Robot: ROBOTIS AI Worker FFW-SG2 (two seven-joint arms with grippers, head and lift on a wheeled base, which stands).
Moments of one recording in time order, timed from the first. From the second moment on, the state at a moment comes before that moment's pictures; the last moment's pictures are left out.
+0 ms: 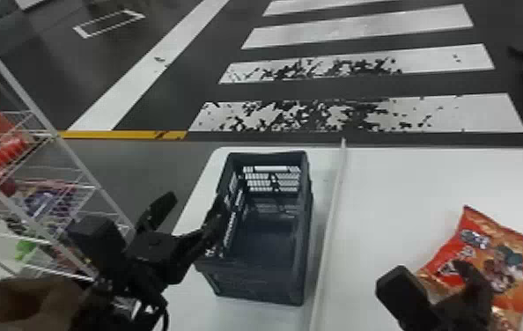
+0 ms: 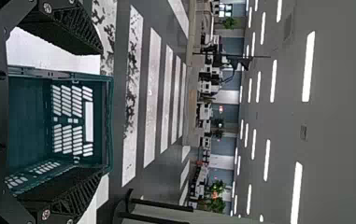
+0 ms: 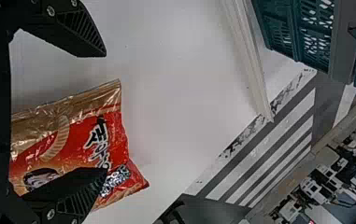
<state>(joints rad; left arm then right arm) 0.67 0.25 0.27 -2.27 0.39 0.17 -0.11 0.21 -0.15 0.67 -1.97 0.53 0.99 -0.13</state>
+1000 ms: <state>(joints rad) 0.65 0.25 0.22 -2.24 0.39 0.15 -0.13 0.07 -0.11 0.83 -1.80 0.63 1.21 -0.19</state>
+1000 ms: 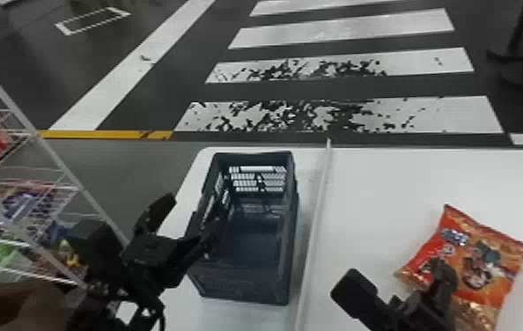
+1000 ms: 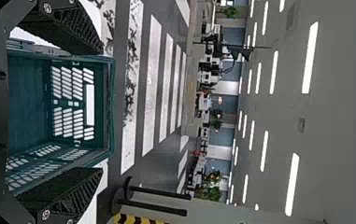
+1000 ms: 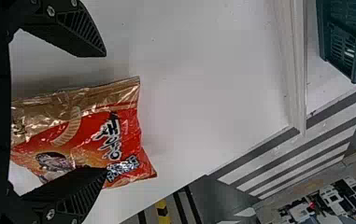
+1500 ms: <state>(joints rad) 0.65 0.25 0.22 -2.23 0.39 0.15 -0.14 0.03 -0.13 0.82 -1.74 0.63 1.18 -0.18</state>
